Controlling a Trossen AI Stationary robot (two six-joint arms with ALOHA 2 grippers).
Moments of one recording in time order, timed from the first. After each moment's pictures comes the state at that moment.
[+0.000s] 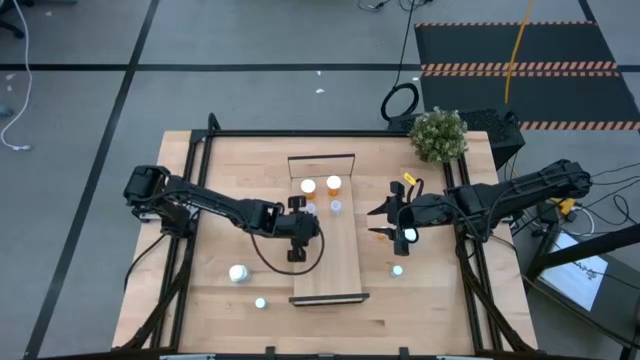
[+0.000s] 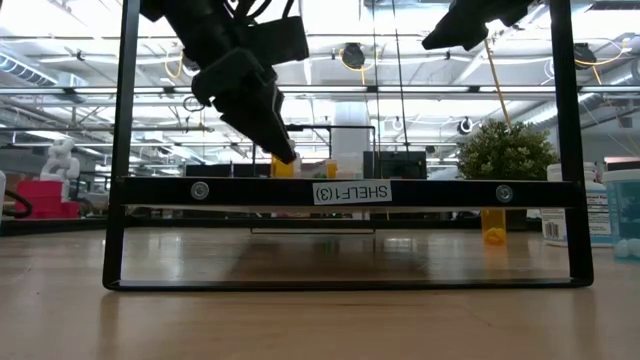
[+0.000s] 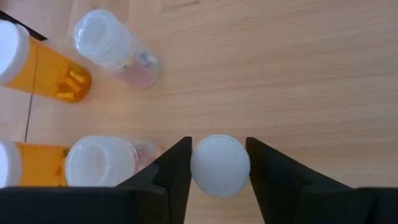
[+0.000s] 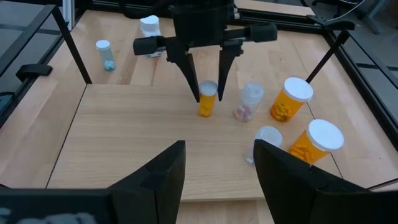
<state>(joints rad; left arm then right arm) -0.16 1.69 1.11 -0.39 -0.26 0.00 0.24 1.04 0.82 -0.34 0.24 0.05</state>
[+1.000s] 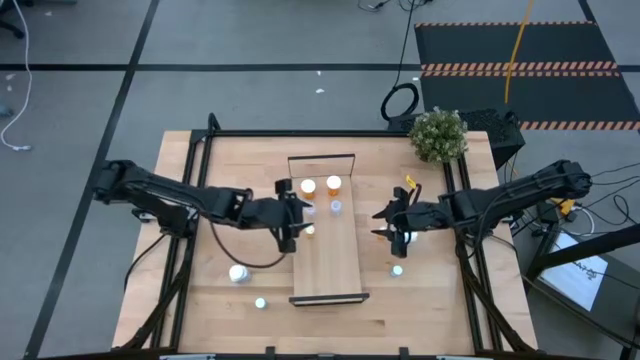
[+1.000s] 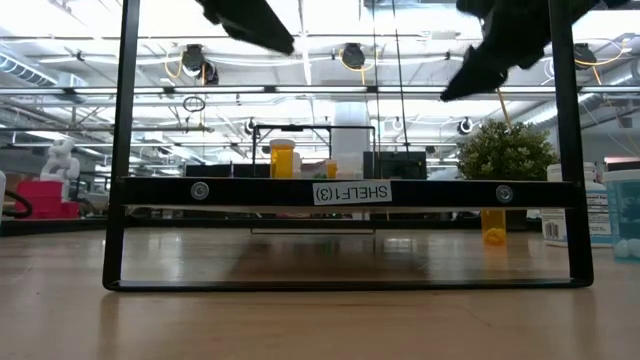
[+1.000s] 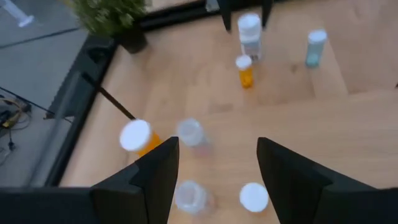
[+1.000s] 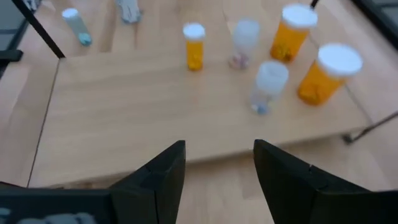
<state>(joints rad) -0.19 1.40 1.11 -0.34 -0.37 0.07 0.24 1.04 0.68 -0.32 0.27 0.25</state>
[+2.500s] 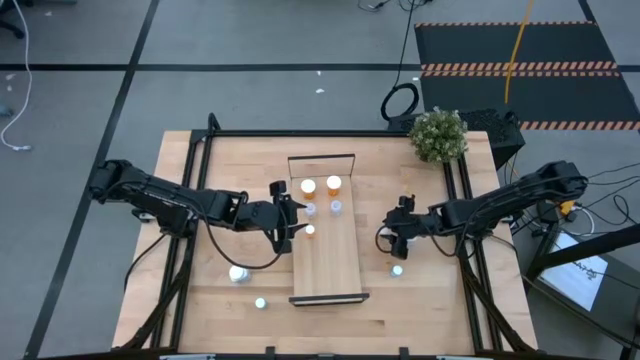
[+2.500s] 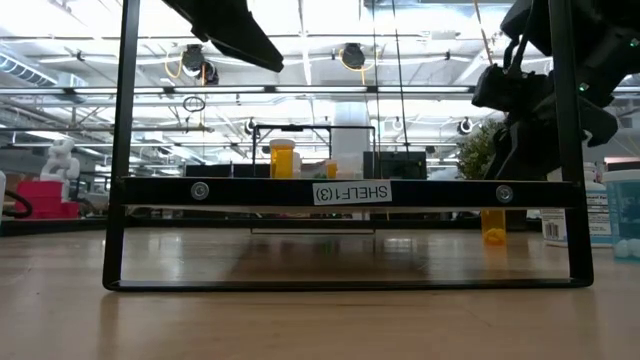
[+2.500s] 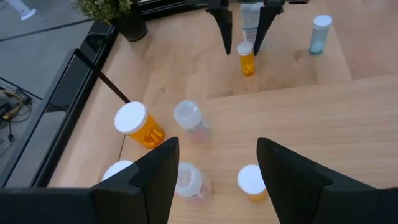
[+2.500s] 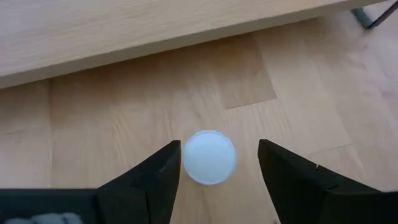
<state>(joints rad) -0.21 1.36 1.00 -0.28 -0.39 0.04 0.21 1.15 0.43 -0.20 0.27 0.35</state>
